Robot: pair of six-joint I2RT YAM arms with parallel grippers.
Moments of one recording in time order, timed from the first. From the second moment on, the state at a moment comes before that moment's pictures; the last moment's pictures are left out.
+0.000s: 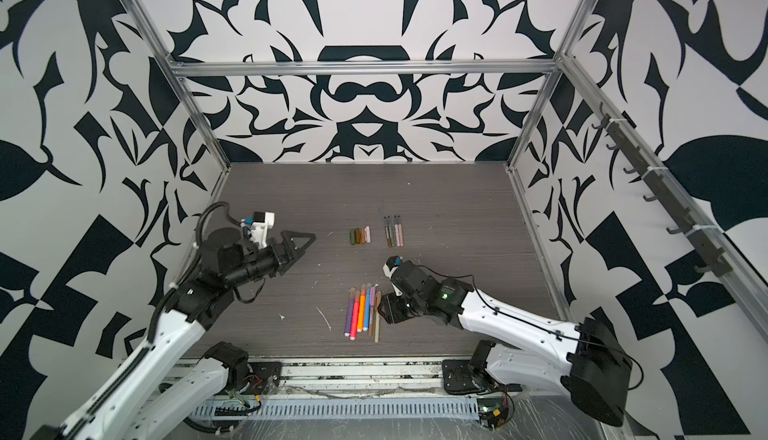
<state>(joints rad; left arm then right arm) -0.39 0.89 0.73 -0.27 0.52 -0.96 0.94 1.10 0.68 -0.53 -0.13 0.64</state>
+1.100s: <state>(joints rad) -0.38 1.25 0.80 -0.28 0.50 -0.80 1.21 1.37 0.76 -0.52 0.20 0.79</state>
